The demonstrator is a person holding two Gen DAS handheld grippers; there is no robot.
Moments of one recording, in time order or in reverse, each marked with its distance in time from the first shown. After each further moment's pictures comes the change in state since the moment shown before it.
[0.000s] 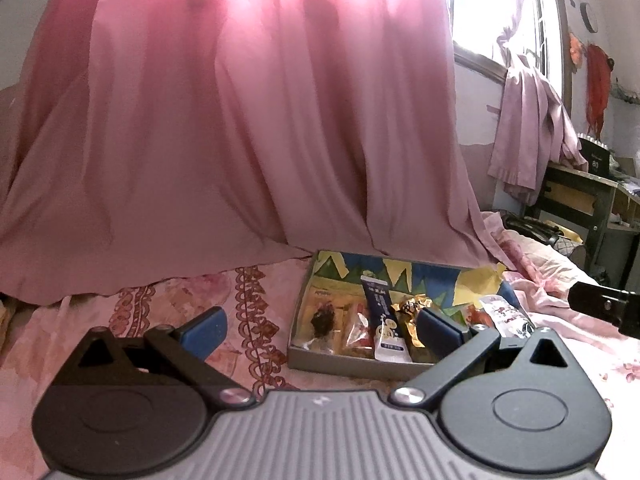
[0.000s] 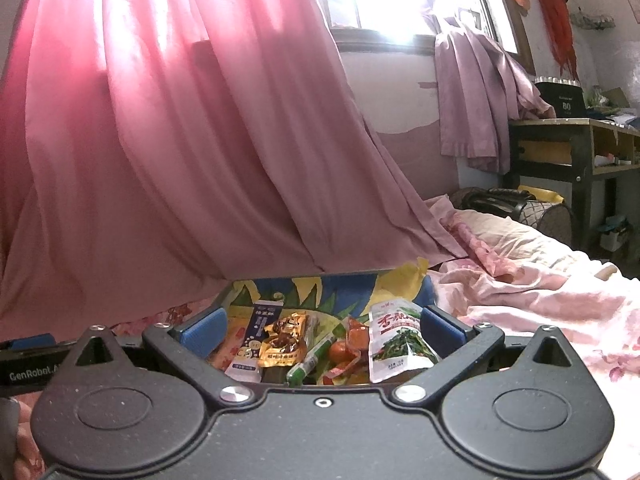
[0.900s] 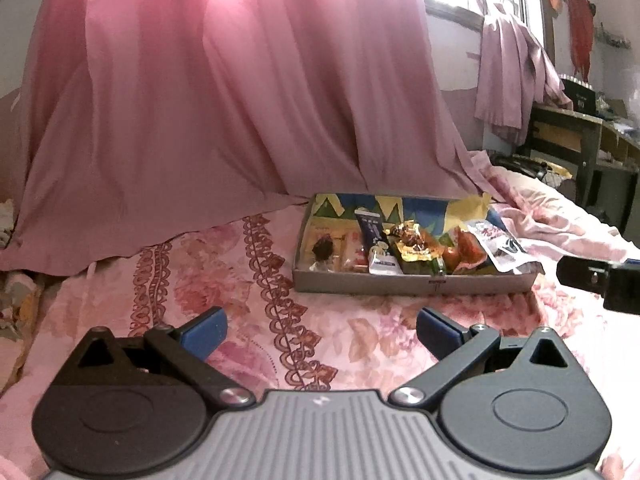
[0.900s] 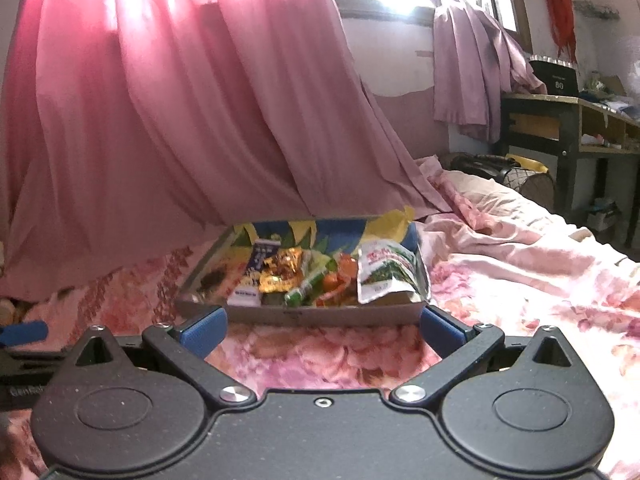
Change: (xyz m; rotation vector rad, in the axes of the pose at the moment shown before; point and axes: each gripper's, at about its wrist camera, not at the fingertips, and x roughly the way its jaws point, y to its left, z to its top) left arm -0.053 -0.014 -0.035 0.107 0.124 0.025; right arm -0.048 0.011 -0.031 -0.049 0.129 -0.042
